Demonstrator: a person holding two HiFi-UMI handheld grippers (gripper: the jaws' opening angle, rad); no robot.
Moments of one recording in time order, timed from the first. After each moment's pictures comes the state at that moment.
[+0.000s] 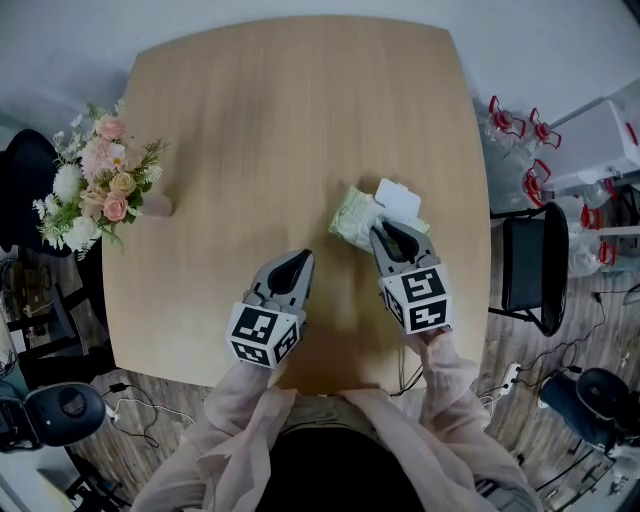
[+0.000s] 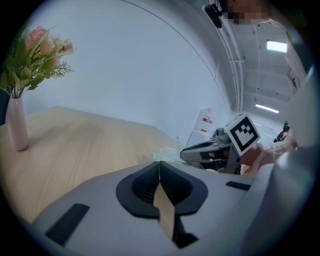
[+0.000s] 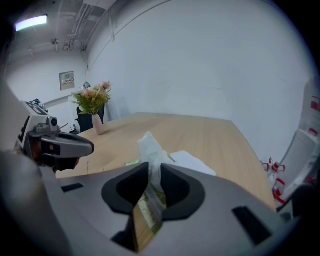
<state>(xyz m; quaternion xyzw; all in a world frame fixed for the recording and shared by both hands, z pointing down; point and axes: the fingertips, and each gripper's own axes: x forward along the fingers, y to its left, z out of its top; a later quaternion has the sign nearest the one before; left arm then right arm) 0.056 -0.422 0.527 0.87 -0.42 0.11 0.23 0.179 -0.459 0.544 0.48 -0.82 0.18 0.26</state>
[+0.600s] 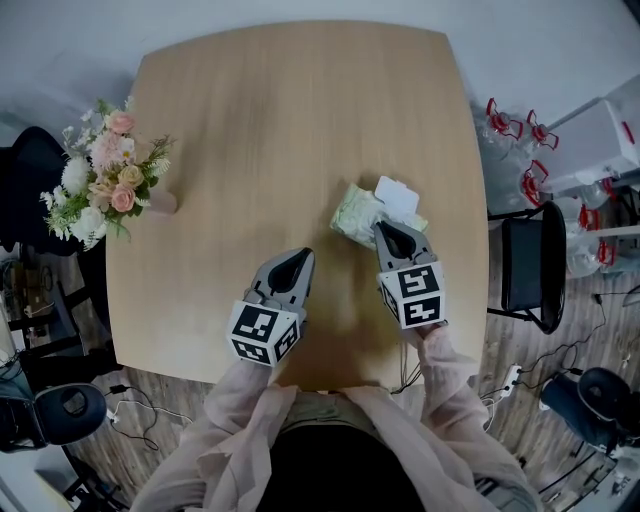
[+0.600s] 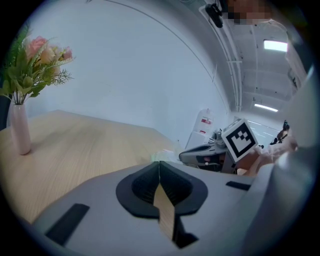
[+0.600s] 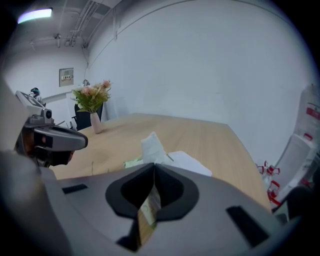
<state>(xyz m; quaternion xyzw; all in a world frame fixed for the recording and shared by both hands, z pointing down) 0.054 -0.412 0.514 0.87 -0.42 0.10 0.22 0.181 -0.453 0.543 0.49 -0.81 0.16 0.26</state>
